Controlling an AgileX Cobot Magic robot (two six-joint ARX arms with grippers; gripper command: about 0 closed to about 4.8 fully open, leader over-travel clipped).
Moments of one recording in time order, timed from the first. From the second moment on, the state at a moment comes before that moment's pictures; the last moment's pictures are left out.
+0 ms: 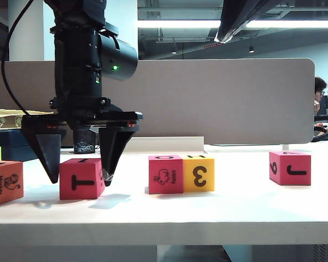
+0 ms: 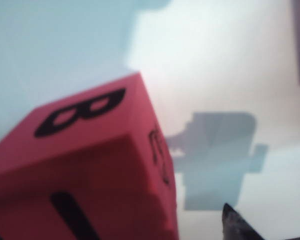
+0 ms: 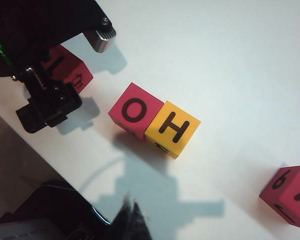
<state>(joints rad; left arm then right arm) -0.57 1.88 1.41 -1.07 0.01 -0.26 0.68 1.27 1.26 -0.81 -0.03 -0.02</state>
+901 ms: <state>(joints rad) -0.54 1.84 1.68 -1.24 -0.26 -0.17 0.68 1.27 1.26 -0.81 -0.03 -0.02</state>
